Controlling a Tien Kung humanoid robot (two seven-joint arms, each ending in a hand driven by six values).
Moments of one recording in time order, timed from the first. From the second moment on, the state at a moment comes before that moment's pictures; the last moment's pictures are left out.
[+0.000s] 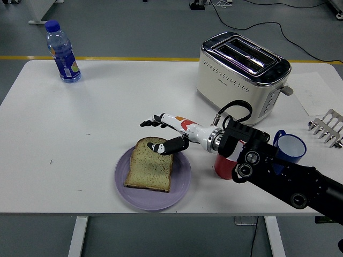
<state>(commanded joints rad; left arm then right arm) -0.11 0.07 -1.13 -0.18 1.20 0.10 0.26 0.82 -0.15 0.52 1.31 -1.35 -0.02 -0.19</state>
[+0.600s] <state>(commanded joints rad) -0.11 0.07 -1.13 -0.18 1.20 0.10 0.26 0.78 -0.21 0.63 1.46 -1.30 -0.11 -0.04</state>
